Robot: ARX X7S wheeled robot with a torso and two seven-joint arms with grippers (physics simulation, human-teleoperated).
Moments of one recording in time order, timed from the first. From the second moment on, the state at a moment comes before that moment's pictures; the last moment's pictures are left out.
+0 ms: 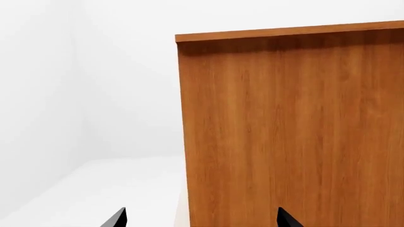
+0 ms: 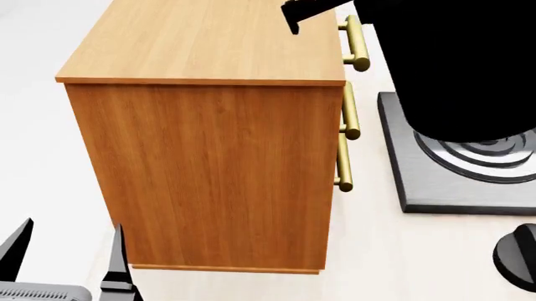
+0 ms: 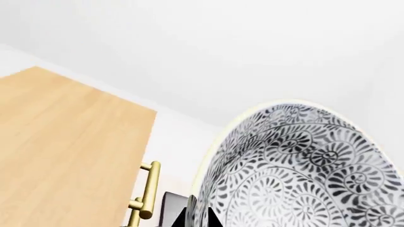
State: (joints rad) left arm -0.12 -0.38 0.40 0.42 -0.26 -0.20 -0.49; right arm 1.81 0.47 -0.61 0.07 1.71 1.49 1.24
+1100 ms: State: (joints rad) left arm -0.11 -0.39 0.40 0.42 -0.27 -0.18 -0.50; right arm 1.80 0.27 -0.81 0.04 1.62 1.37 1.12
